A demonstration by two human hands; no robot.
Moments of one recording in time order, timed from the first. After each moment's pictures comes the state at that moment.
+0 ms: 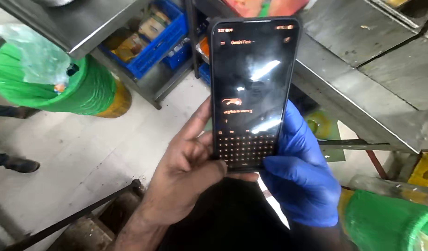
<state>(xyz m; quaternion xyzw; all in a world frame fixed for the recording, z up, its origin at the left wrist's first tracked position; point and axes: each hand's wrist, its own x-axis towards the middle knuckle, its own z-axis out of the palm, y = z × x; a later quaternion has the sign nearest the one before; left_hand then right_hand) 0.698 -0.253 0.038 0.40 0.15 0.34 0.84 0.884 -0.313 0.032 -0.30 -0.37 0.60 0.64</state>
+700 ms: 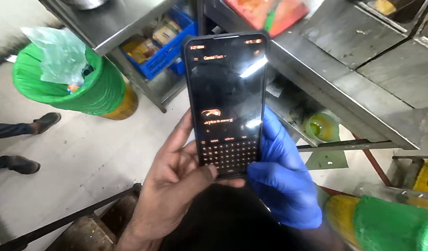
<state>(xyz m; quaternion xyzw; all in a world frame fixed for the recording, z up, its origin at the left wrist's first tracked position) 0.629 -0.303 0.035 0.42 0.16 0.41 0.79 0.814 -0.347 0.030 -0.27 -0.40 0.63 0.61</state>
